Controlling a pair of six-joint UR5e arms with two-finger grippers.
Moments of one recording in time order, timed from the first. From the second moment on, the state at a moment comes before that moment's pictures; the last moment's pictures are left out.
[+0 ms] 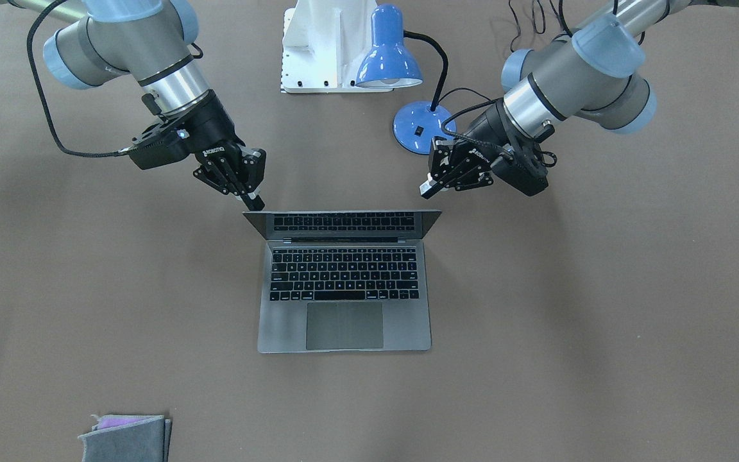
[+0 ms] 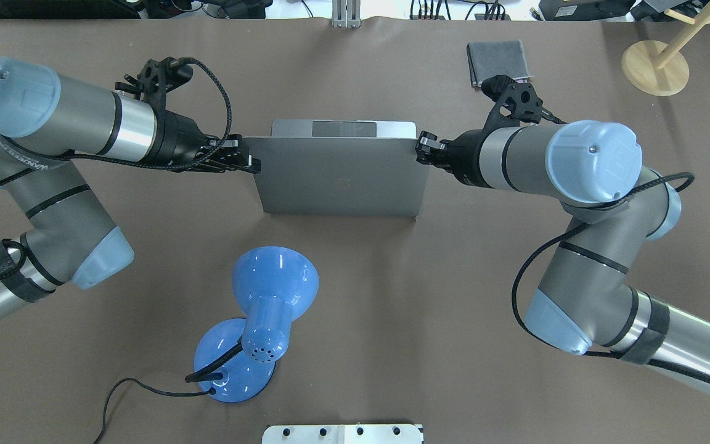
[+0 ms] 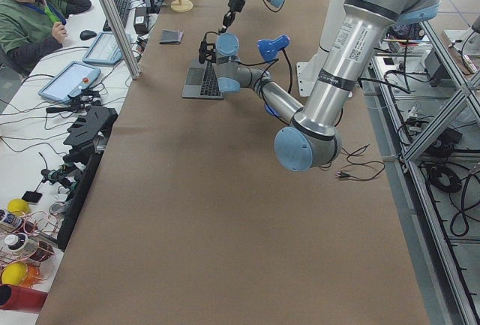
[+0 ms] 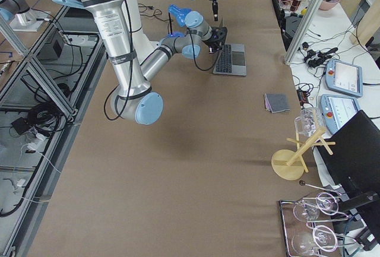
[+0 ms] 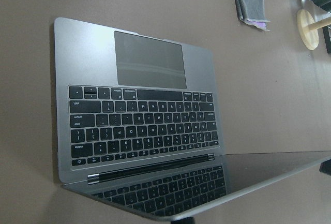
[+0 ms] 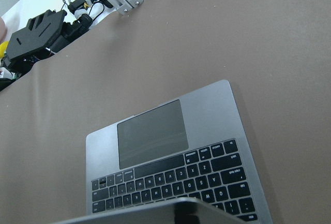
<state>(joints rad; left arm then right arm) -0.78 -2.03 -1.66 -2.46 -2.16 -1.36 0.64 -1.14 1.83 -1.01 1.67 1.57</state>
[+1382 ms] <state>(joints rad) -0.80 -2.26 -1.32 -2.38 -1.97 -1.30 0.69 -0.99 1.54 -1.00 1.67 1.57</state>
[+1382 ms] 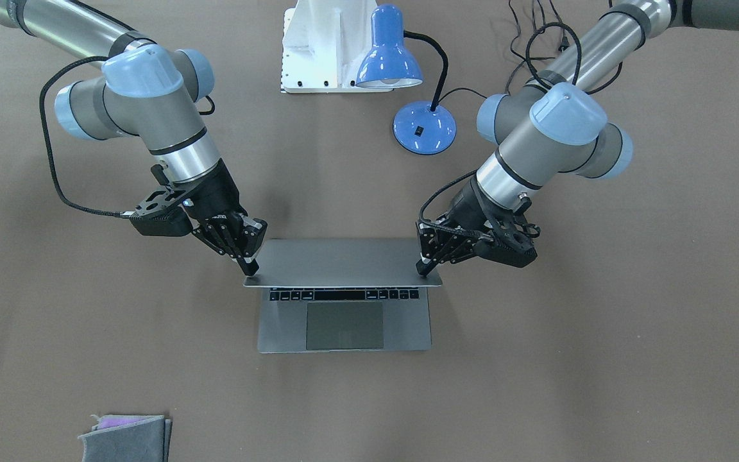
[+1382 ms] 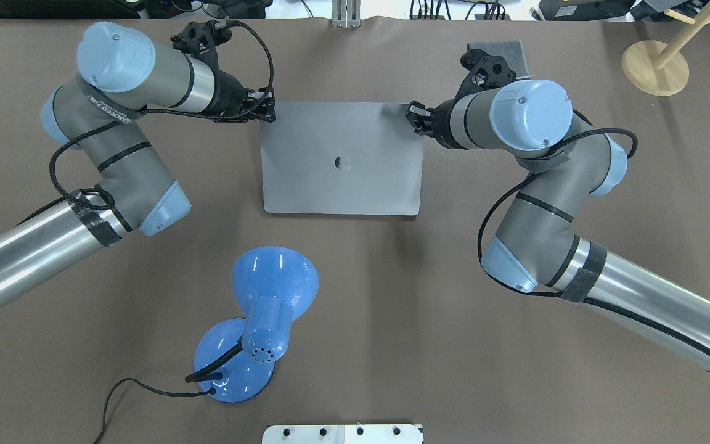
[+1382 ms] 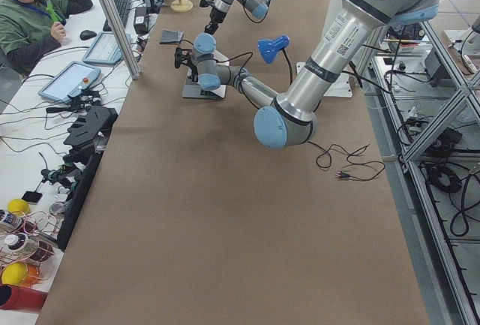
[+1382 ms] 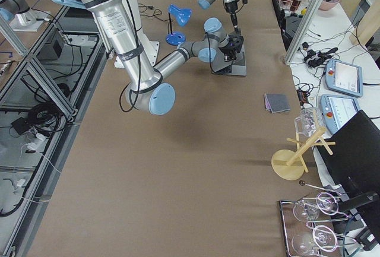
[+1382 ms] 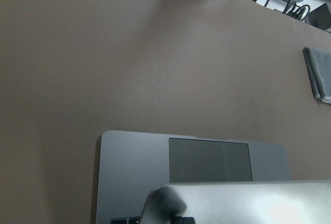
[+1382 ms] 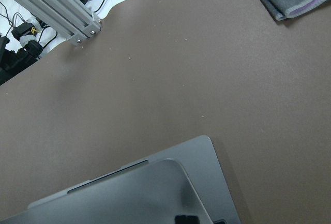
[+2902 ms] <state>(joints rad) -0.76 -2.29 -1.34 -2.19 -1.90 -1.24 0.78 -0.97 1.42 -1.02 1.86 1.47</state>
